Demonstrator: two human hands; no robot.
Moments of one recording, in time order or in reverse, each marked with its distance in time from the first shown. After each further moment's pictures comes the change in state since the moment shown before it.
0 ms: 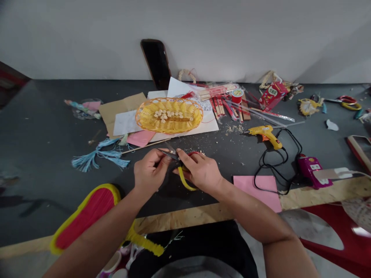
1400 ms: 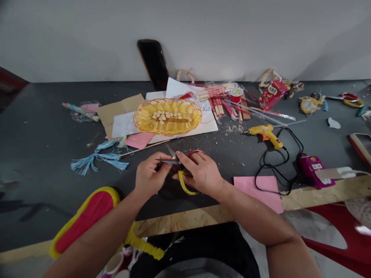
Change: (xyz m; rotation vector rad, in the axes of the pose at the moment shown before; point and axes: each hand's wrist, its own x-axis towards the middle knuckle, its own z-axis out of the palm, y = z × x) left_hand -0.002 -0.006 0.002 -0.193 -0.157 -0.069; right_hand 0.001 0.002 -0.001 0.090 -0.016 -0.012
